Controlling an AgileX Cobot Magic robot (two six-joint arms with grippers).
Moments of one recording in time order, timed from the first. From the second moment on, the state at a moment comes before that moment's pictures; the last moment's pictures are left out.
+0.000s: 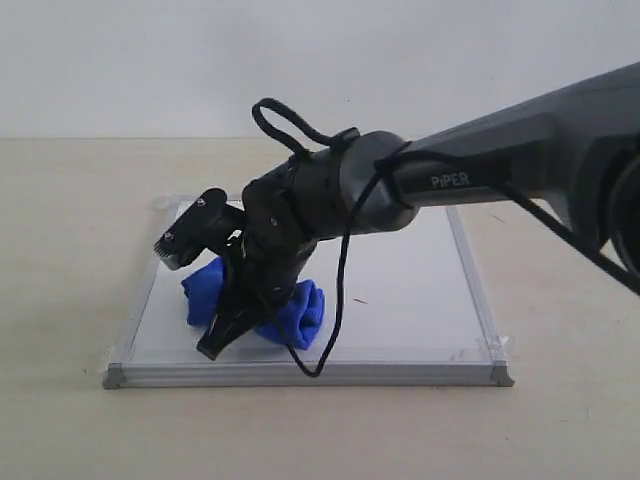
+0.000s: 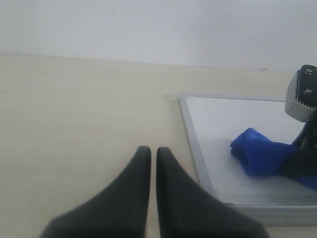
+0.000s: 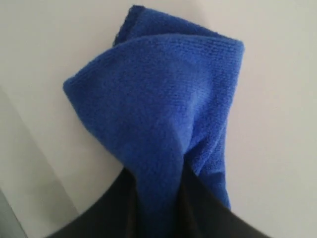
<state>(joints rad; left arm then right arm) 0.00 0.00 0.00 -0.11 0.31 0.04 0.70 2.18 -1.49 -0.01 0.51 -0.26</state>
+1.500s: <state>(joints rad) 0.00 0.00 0.00 -0.11 0.31 0.04 0.66 2.36 -1.83 -0.22 0.71 0.02</state>
